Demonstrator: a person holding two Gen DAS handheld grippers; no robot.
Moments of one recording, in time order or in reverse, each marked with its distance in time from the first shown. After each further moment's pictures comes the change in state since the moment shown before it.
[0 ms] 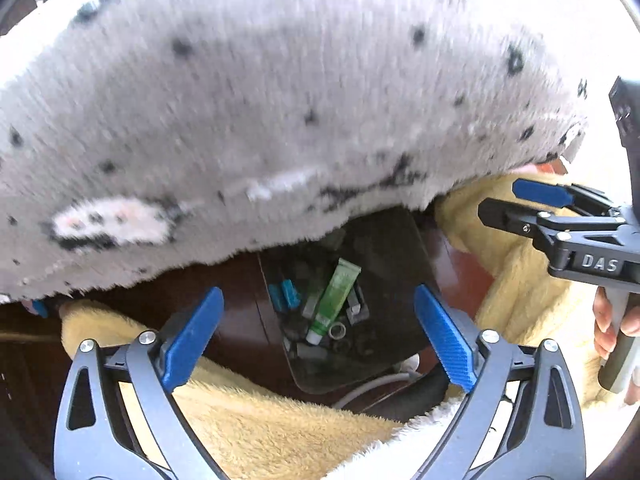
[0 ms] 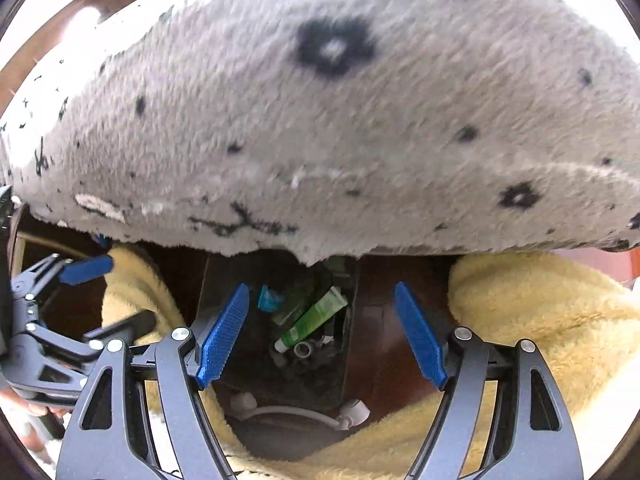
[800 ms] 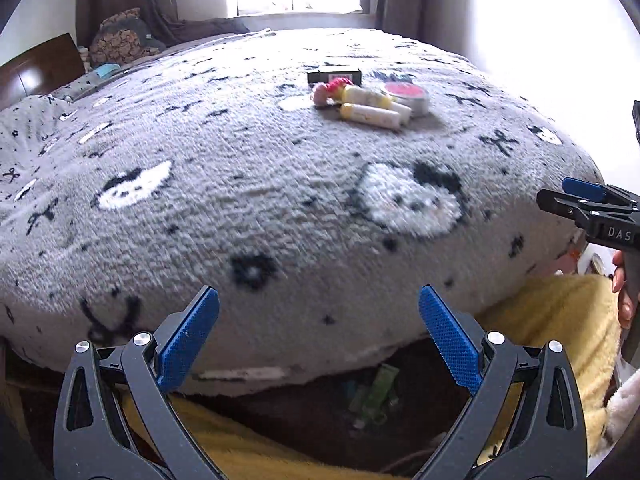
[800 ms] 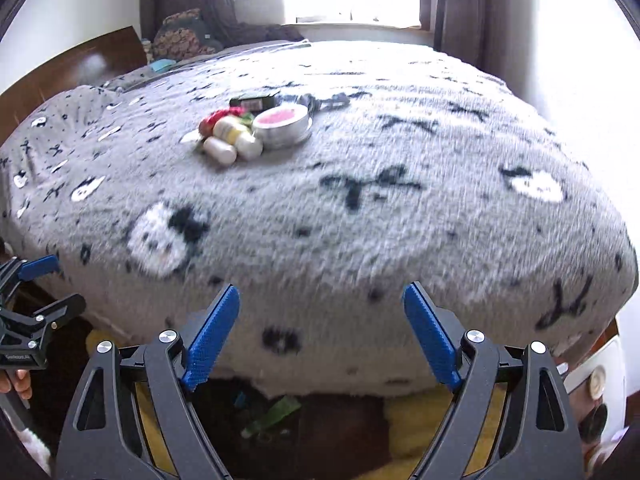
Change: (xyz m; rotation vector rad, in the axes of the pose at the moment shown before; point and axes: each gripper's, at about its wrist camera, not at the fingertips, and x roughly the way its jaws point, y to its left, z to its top) left arm -0.100 0.034 0.073 0.004 -0.311 0.150; right arm -0.104 -0.004 0.091 -0.065 -0.338 -0.123
